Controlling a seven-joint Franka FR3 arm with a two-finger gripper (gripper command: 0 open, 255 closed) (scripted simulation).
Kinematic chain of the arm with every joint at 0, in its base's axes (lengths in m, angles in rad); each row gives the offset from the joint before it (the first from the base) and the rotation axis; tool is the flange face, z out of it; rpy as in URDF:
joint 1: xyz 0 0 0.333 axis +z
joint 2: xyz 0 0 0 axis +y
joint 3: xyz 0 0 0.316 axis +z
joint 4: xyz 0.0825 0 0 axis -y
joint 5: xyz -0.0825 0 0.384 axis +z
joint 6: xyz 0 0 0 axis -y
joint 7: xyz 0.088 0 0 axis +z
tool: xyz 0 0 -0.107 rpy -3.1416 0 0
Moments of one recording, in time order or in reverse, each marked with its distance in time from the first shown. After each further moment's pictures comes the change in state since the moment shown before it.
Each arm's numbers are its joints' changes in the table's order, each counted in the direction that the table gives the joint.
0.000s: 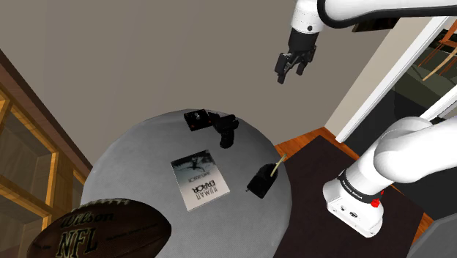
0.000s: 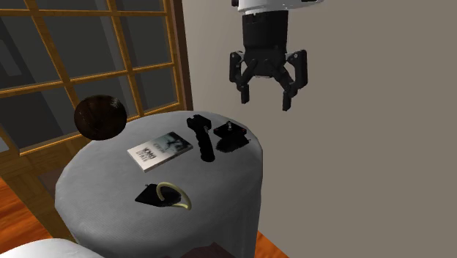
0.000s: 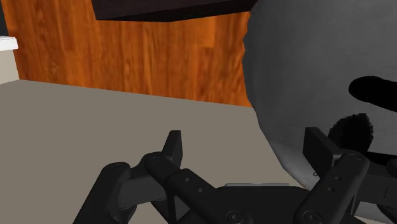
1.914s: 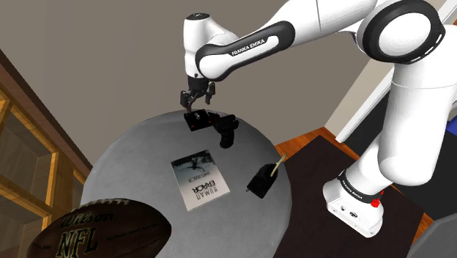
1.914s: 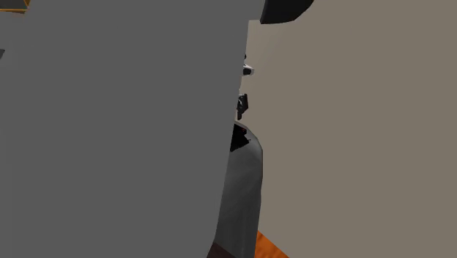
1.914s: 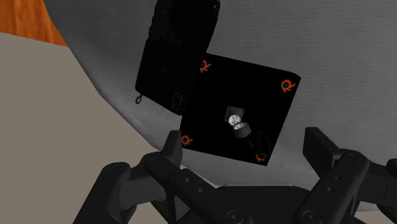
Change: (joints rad) arm 0.157 1.005 0.150 0.652 -0.152 0.361 -0.254
